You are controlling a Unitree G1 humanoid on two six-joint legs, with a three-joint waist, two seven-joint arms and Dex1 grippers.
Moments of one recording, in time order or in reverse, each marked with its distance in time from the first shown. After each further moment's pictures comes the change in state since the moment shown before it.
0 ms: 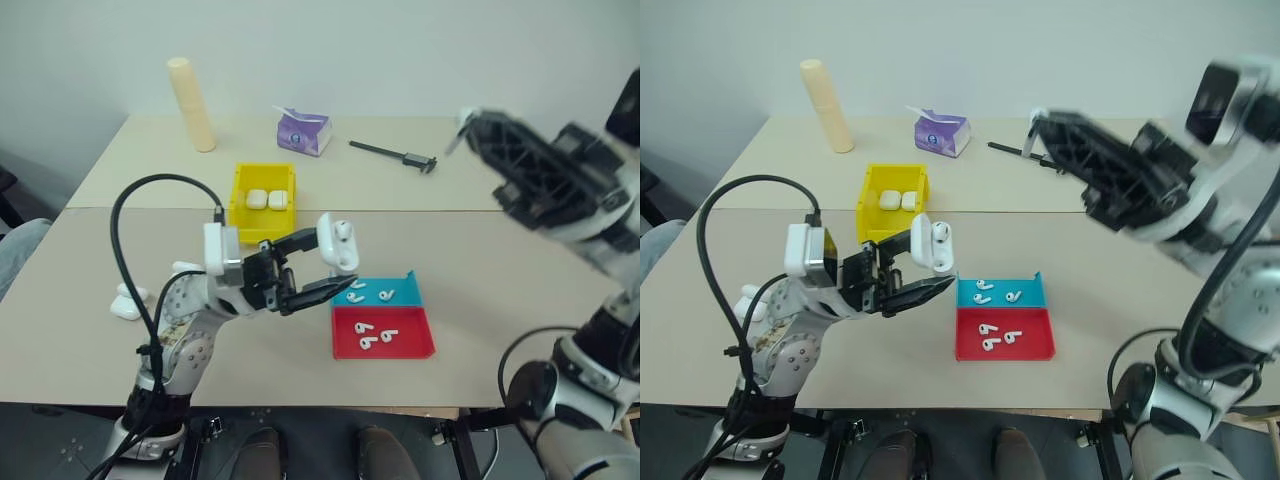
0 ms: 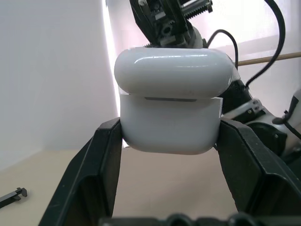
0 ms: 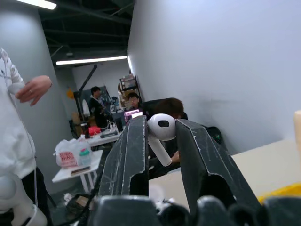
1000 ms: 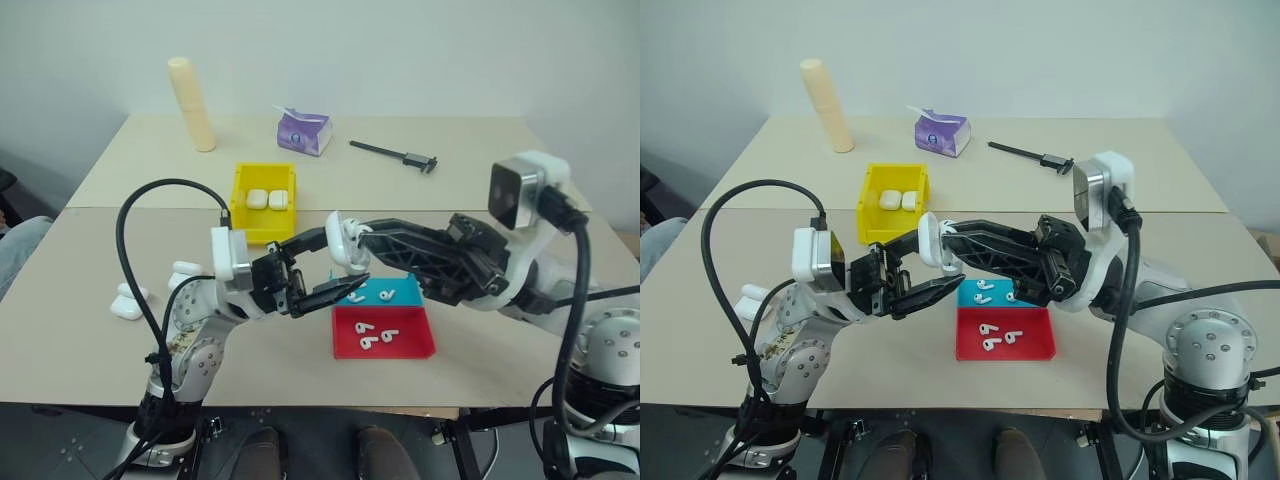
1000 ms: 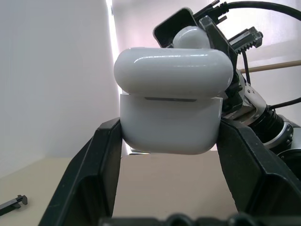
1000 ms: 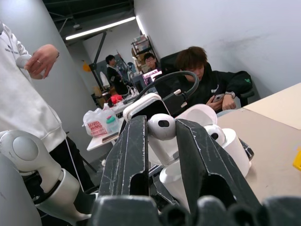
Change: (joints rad) left arm 0.045 -0.043 -0.006 -0.045 0.042 -0.018 0.030; right arm 0.207 -0.139 0.386 -0.138 0.119 -0.243 -0.101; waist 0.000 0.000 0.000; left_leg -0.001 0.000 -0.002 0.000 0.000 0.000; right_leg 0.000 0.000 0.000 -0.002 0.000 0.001
